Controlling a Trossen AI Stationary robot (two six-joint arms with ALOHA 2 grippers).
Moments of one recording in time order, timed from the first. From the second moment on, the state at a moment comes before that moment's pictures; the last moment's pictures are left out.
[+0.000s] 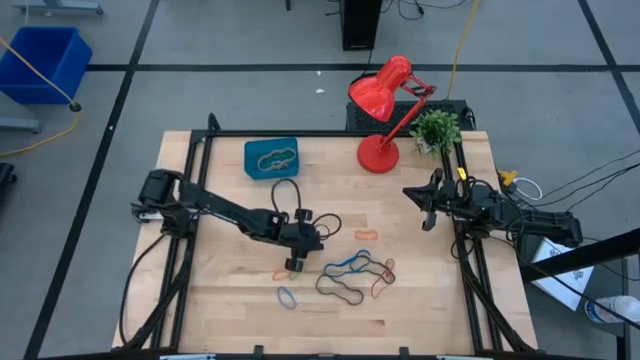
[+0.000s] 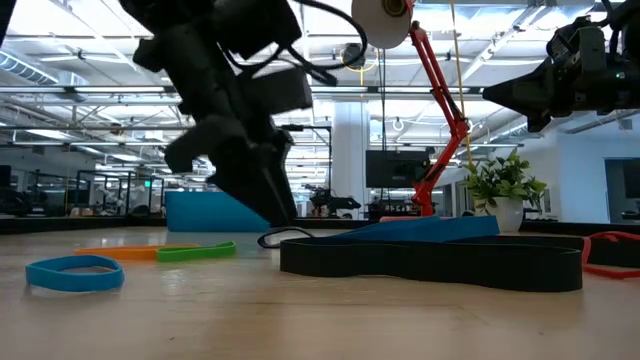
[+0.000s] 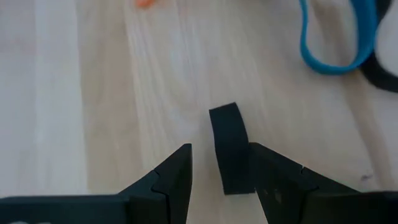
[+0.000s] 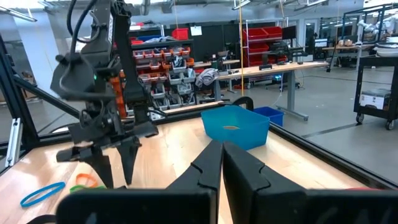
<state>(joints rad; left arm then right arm) -0.17 1.81 1.01 -0.18 -0.14 0.12 -0.14 0.02 0.02 0.07 0.13 0.10</state>
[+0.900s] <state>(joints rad) -0.16 1.87 1.01 -0.18 -0.03 0.04 -0.14 0.02 0.02 0.07 0.14 0.11</state>
